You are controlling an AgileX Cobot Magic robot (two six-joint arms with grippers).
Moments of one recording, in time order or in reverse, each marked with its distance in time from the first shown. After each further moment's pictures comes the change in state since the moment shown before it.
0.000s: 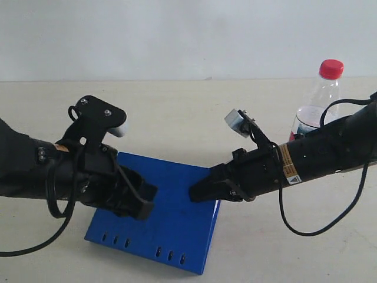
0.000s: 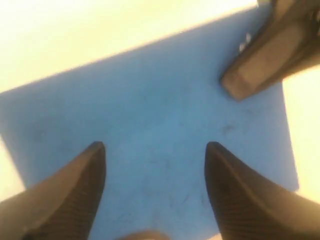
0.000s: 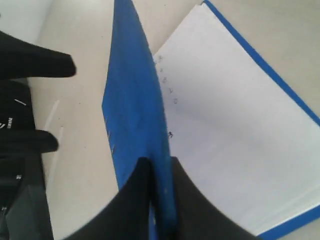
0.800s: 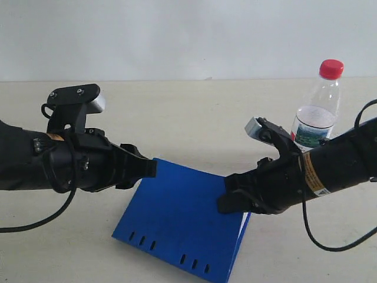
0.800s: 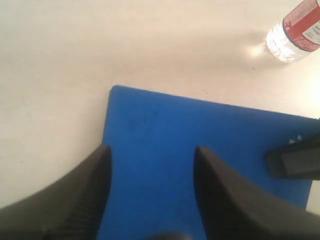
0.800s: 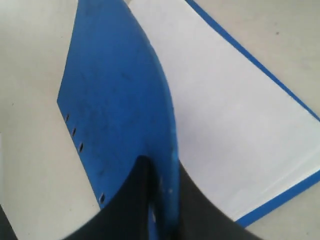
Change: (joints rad) left arm 0.000 -0.018 0.000 -0.023 -0.107 -0.350; right arm 0.000 -0.179 0.139 -0.142 0.246 0.246
